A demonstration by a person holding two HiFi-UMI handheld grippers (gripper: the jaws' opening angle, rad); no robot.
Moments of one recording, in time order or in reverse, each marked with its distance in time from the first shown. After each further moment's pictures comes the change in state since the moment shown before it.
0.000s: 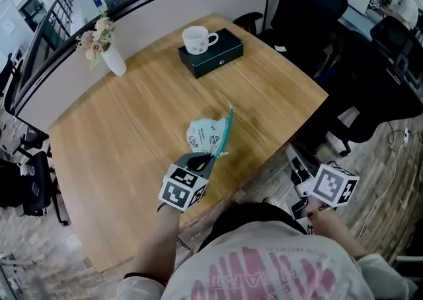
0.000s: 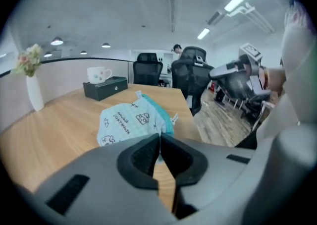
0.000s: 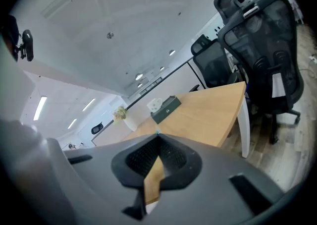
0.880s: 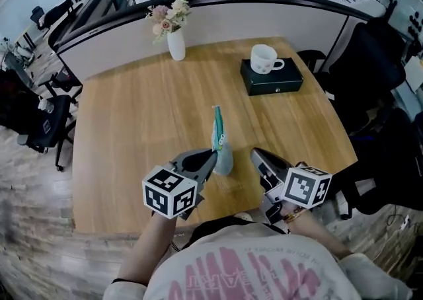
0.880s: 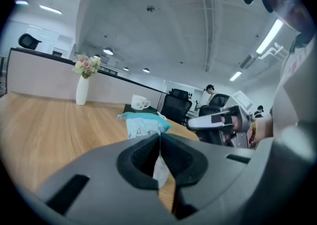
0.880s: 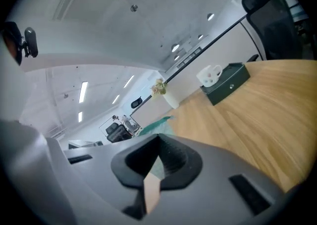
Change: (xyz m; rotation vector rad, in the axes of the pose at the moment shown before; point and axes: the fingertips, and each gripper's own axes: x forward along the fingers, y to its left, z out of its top) left arm -0.106 0.059 0.057 -0.380 -0.377 0.241; right arm 0.134 0.147 -0.038 -0.142 0.346 0.469
